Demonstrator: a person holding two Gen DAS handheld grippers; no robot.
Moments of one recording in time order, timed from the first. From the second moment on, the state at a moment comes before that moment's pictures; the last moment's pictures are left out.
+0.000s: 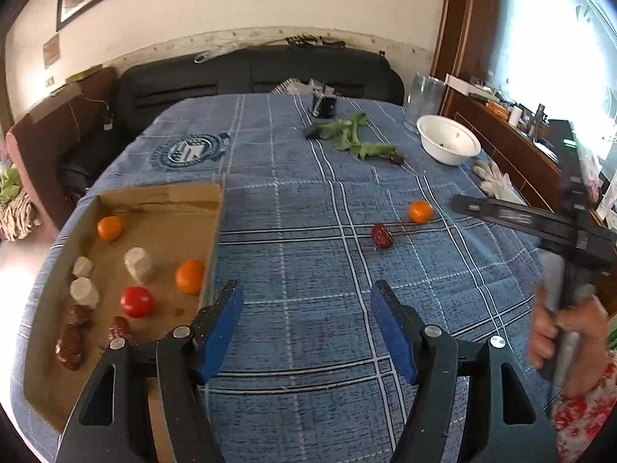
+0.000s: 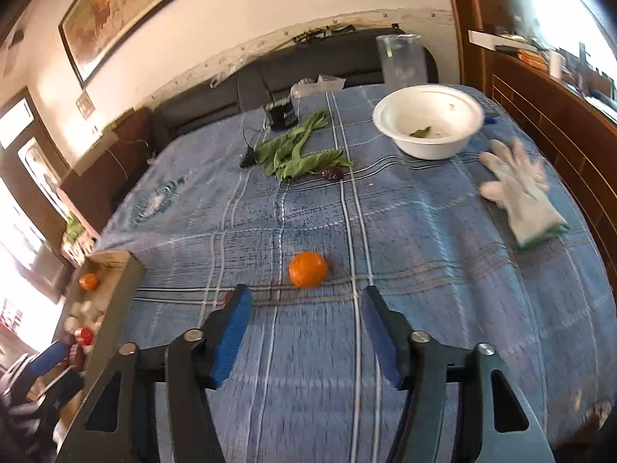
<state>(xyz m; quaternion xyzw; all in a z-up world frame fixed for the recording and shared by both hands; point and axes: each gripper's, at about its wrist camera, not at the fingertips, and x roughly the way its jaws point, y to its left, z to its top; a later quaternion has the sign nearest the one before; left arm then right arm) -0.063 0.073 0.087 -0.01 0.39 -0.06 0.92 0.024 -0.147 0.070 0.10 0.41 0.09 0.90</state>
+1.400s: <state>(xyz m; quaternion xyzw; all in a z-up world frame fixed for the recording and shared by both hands) 0.061 0.003 0.010 -0.05 0.43 -0.18 0.89 0.067 -0.141 0.025 0.10 0.43 0.11 0.89</state>
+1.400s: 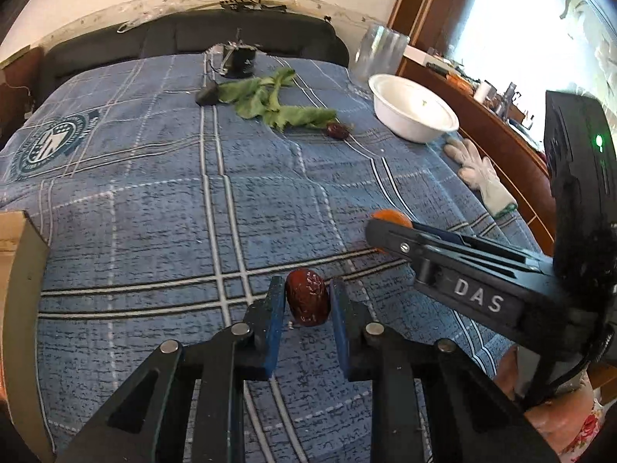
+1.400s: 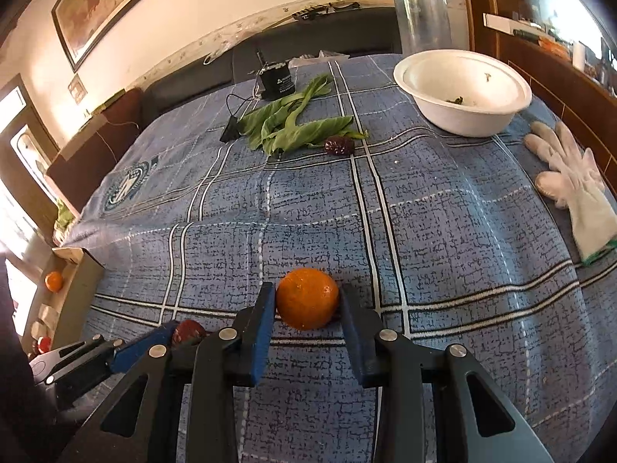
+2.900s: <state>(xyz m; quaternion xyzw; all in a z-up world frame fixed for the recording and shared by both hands) -0.114 0.224 0.064 -0.13 0.36 0.03 0.92 -0.071 0.061 0.089 0.04 0.40 0.33 0.86</state>
